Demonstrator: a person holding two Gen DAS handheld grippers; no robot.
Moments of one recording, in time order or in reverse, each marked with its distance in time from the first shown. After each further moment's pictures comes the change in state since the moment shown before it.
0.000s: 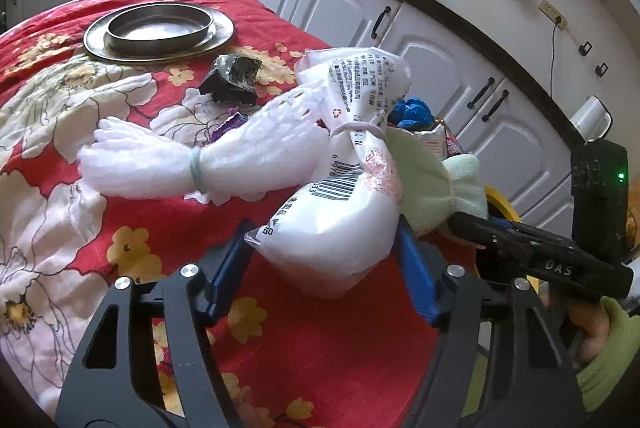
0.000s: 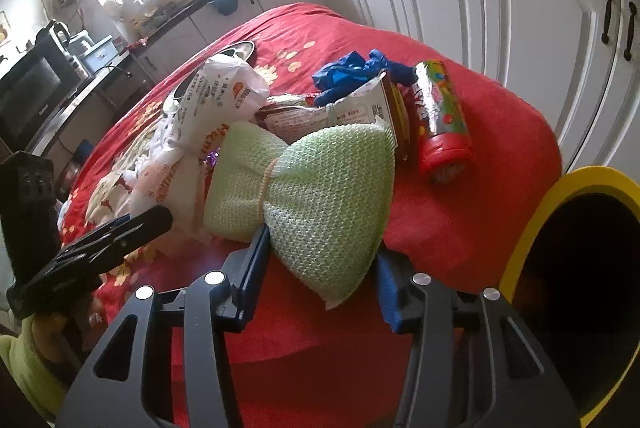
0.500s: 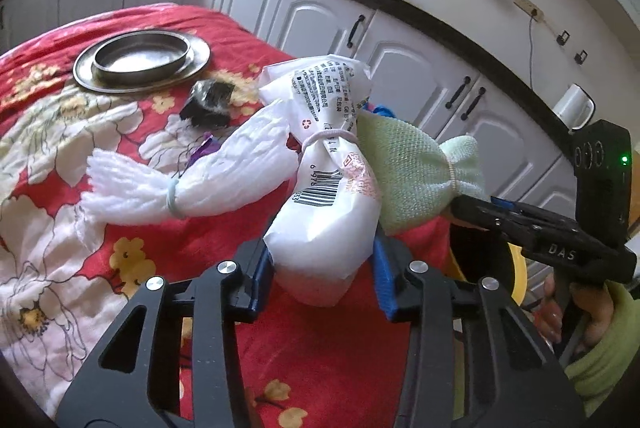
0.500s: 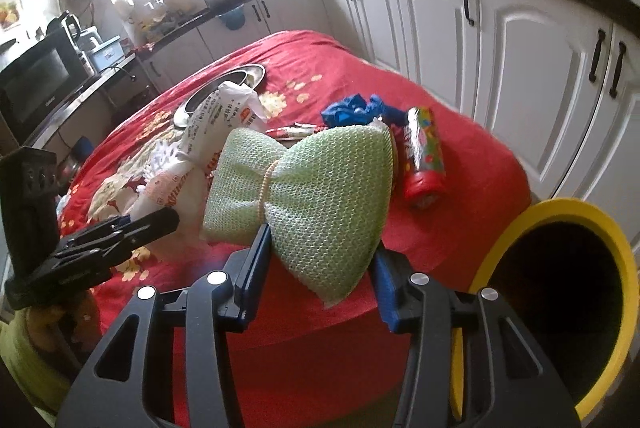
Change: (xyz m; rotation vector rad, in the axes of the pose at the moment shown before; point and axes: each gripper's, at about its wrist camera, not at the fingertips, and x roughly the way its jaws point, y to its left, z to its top) left arm -0.025 -0.021 0.001 0.077 -0.044 -0.039; right arm -0.037 0.012 0.004 -0.076 -0.082 -0.045
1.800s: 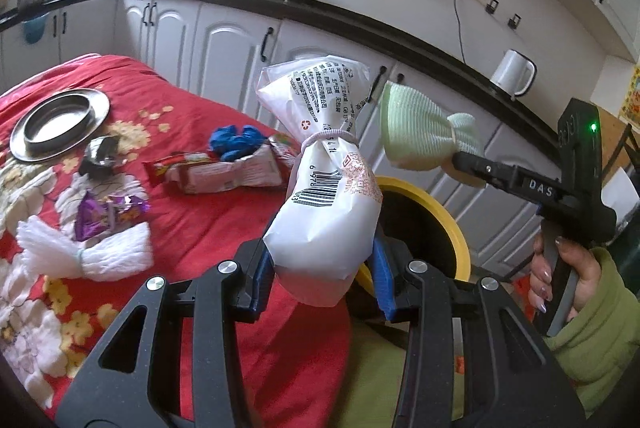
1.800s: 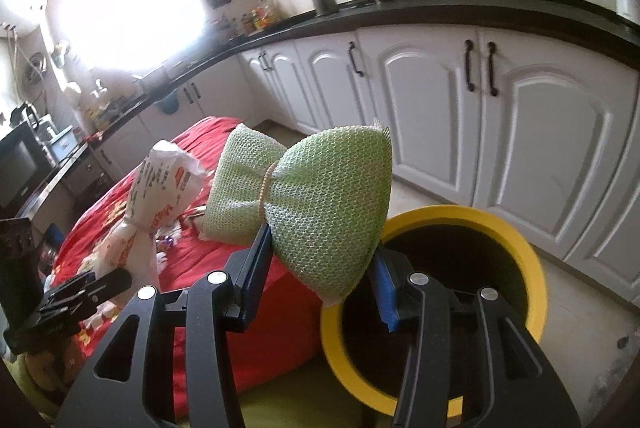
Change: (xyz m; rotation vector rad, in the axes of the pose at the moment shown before) left arm -0.008 -0.106 0.000 0.188 -0.020 -0.153; right arm -0.126 -0.095 -0.025 0.215 -0.239 -0.183
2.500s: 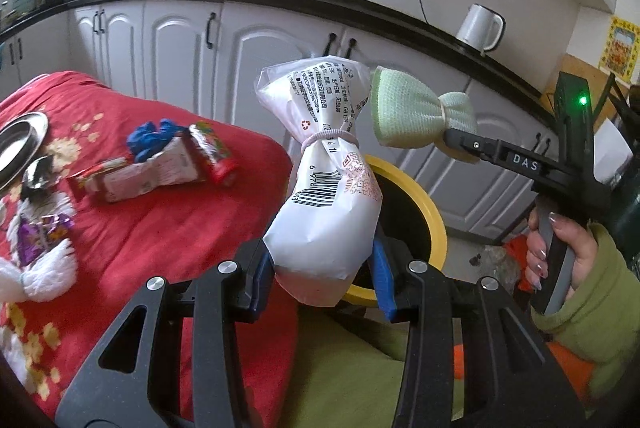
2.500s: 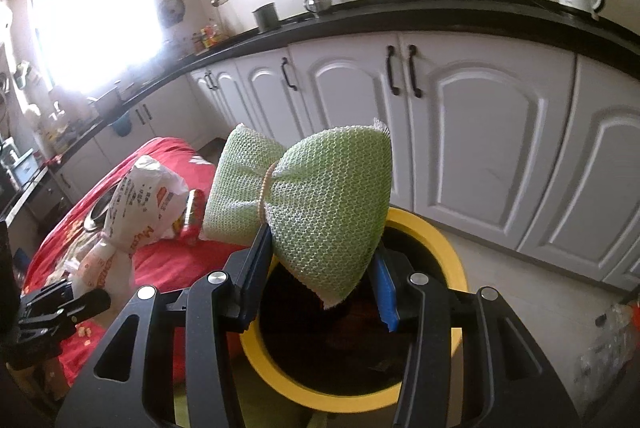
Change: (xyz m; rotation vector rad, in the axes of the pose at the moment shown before) left arm 0.048 -0.061 -0.003 0.133 0.087 -0.075; right arm -0.031 -0.066 -0.019 0.070 -0.052 -0.167
